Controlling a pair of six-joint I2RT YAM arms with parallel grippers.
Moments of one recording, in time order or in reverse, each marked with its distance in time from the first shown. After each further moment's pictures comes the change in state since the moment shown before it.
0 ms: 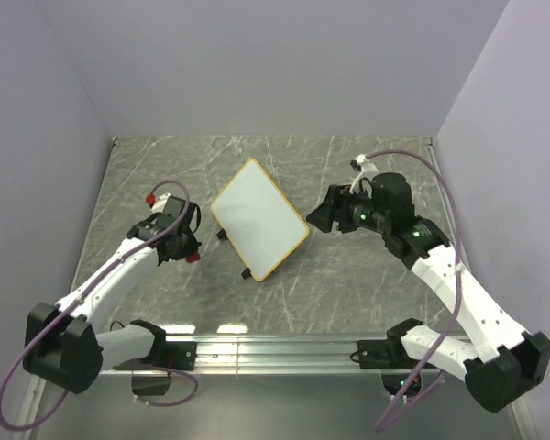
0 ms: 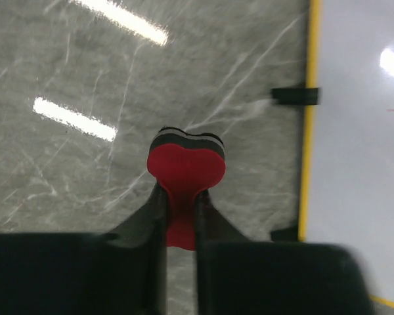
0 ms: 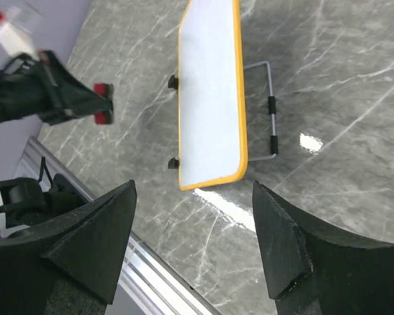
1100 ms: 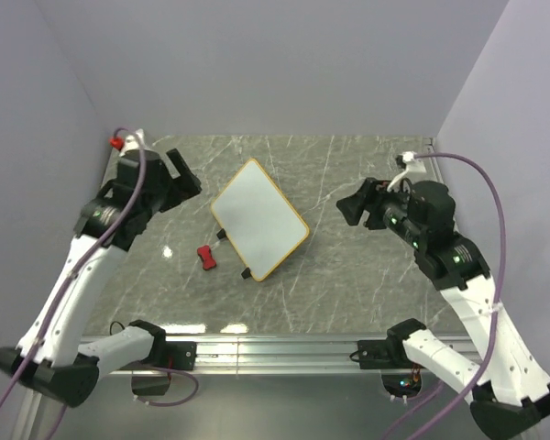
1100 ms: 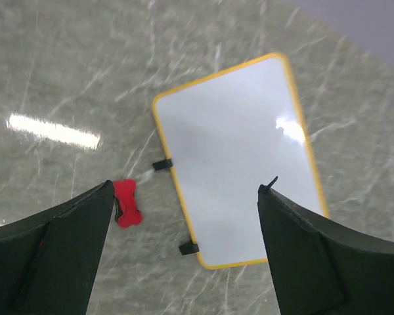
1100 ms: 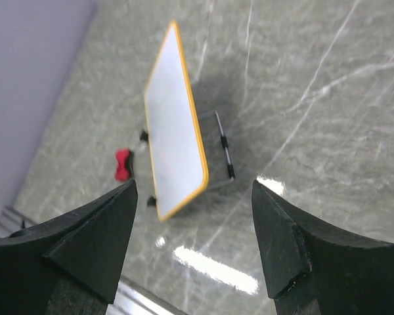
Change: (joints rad) left arm 0.018 -0.032 0.496 -0.127 0.036 0.146; right arm -0.050 -0.182 0.118 -0.172 0.223 -0.006
